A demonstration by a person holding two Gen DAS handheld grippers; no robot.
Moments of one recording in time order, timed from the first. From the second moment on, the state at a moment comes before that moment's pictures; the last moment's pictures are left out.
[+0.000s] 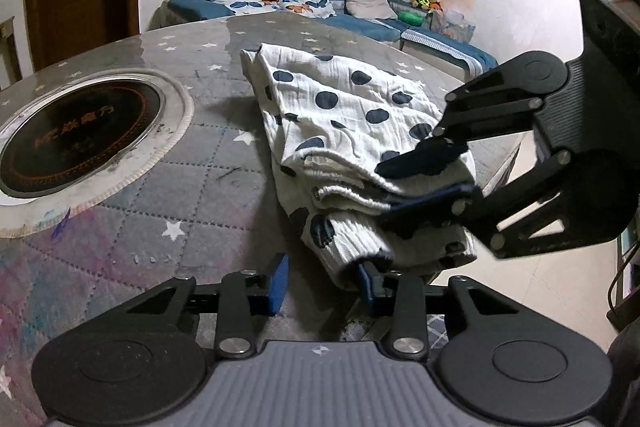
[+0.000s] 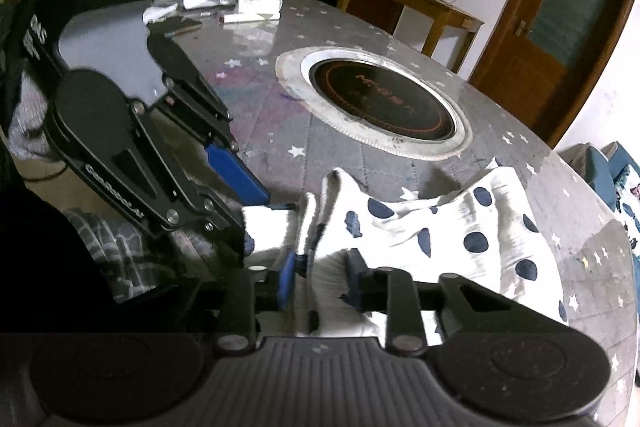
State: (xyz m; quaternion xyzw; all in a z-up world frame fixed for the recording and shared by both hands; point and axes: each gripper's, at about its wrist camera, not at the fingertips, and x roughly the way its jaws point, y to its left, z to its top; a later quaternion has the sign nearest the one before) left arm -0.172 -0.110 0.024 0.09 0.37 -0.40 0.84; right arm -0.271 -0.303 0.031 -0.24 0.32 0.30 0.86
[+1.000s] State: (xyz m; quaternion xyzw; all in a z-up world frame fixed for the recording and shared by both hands) left arm -0.167 -0.099 0.085 0.05 0.29 -0.39 0.87; right arm -0.259 -0.369 0.067 -0.15 0.30 0.24 0.91
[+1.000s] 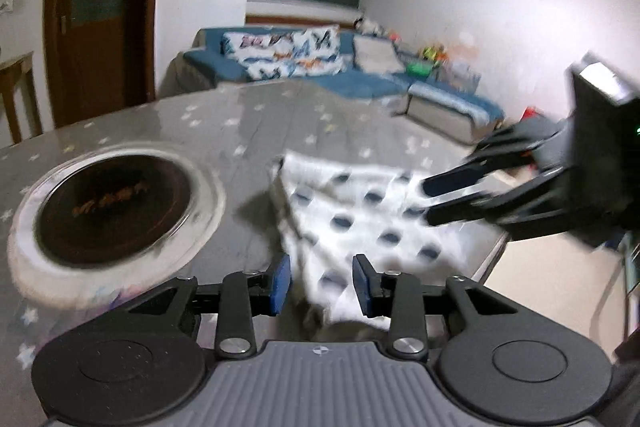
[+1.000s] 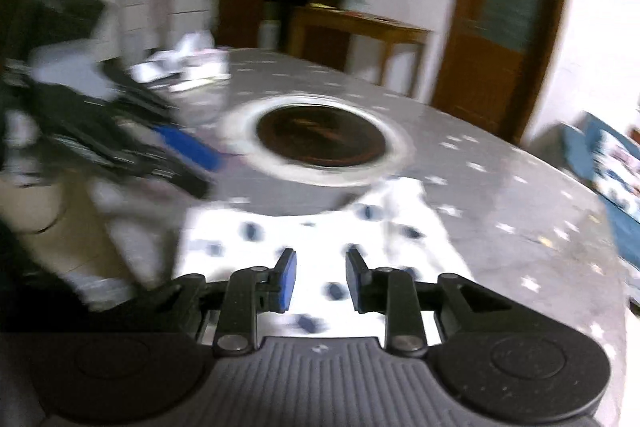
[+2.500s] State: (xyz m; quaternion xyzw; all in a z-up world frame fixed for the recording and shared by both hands) left arm -0.149 -0.142 0.037 0.06 0.38 -0.44 0.81; right arm -0.105 -0.359 0.000 -0.11 0.35 0.21 0.90
